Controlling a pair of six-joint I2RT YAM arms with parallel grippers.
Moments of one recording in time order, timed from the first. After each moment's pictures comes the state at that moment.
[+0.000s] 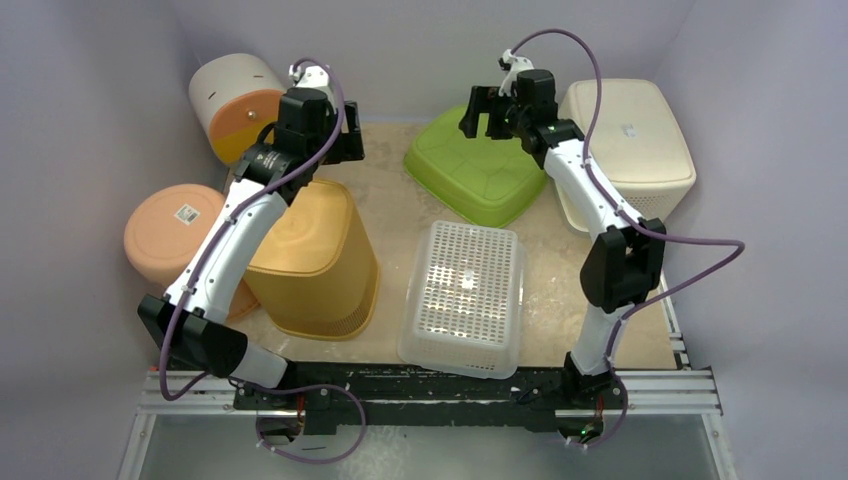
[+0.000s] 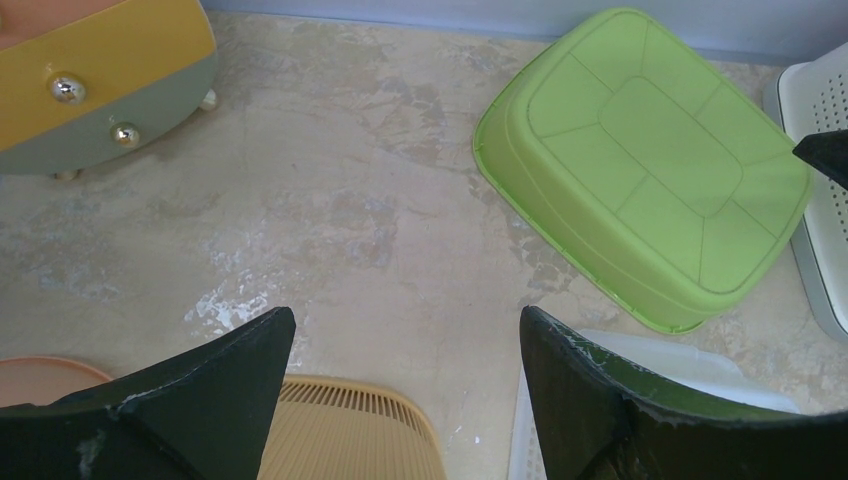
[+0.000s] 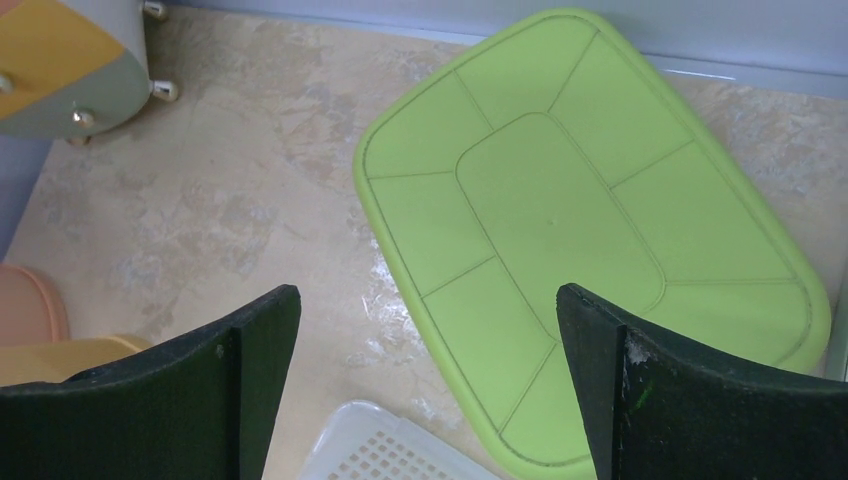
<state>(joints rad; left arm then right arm) -0.38 1.47 1.65 -0.68 -0.26 -0.30 0.28 1.87 1.81 -0.39 -0.15 0.21</state>
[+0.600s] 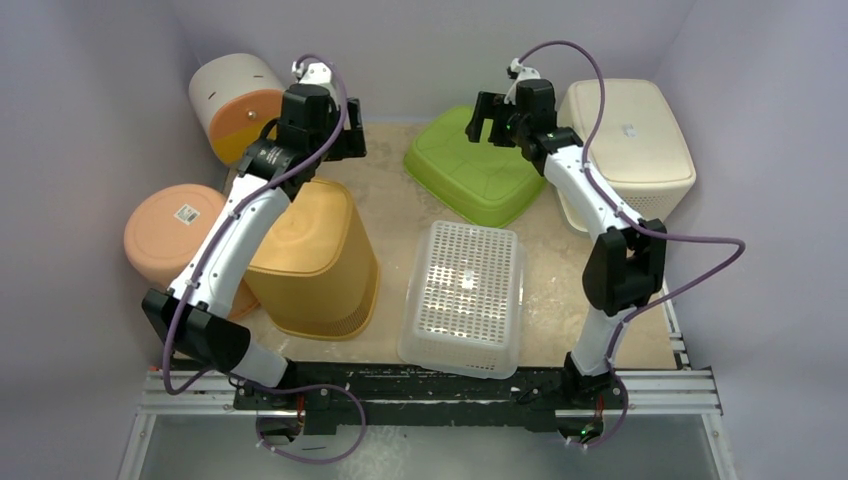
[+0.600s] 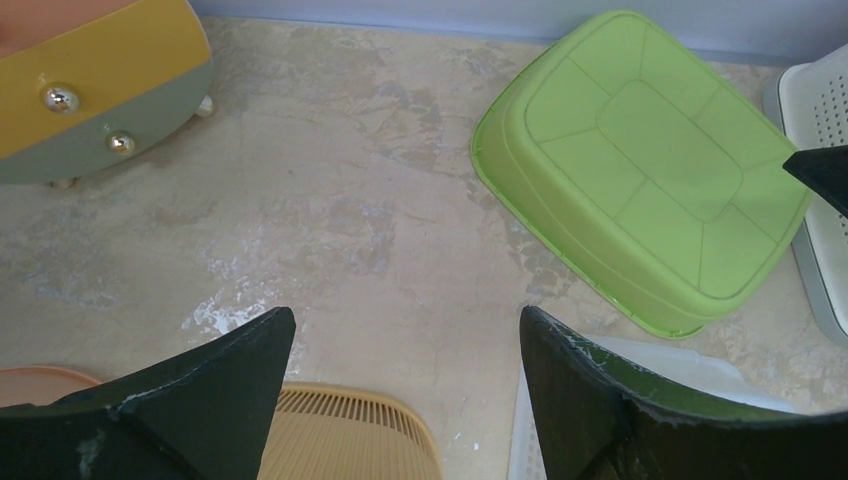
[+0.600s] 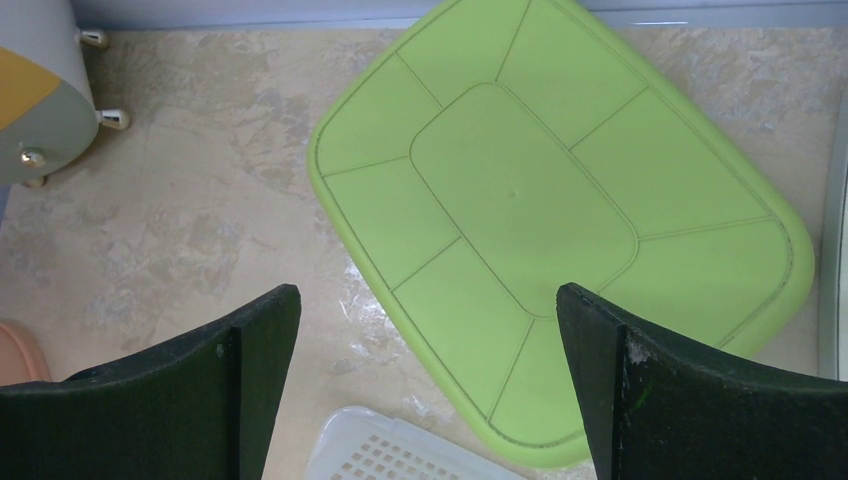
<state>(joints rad) -0.38 1.50 1.68 -0.68 -0.26 -0.30 0.28 1.85 1.72 -0.34 -0.03 0.31</state>
